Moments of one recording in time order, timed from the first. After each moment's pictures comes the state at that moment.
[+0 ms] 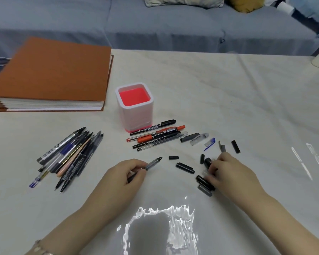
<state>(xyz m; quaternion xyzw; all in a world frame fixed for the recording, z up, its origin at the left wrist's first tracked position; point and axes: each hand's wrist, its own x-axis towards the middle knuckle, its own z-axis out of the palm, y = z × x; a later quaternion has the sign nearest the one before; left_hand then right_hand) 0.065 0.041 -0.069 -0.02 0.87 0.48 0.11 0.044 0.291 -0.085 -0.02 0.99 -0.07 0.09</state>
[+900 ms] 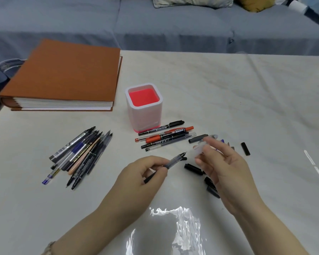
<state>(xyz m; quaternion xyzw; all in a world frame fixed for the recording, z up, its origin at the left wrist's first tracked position) 0.074 0.057 -0.043 -0.02 0.80 0.59 0.10 0.053 0.225 -0.041 0.16 0.59 -0.79 0.03</state>
